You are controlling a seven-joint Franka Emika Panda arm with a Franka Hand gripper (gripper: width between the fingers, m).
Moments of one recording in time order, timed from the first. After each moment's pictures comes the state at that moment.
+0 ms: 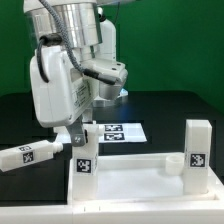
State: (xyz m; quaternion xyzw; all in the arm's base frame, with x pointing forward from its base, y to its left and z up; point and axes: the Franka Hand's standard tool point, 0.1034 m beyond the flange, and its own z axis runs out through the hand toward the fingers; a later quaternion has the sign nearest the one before) arm 0.635 -0.049 0.114 -0.60 0.80 0.02 0.07
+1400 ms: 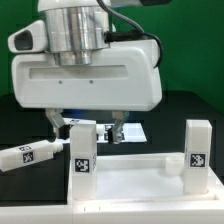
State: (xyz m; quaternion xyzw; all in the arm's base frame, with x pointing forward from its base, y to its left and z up) arm 0.634 -0.047 0.114 -0.97 0.22 -0.04 0.03
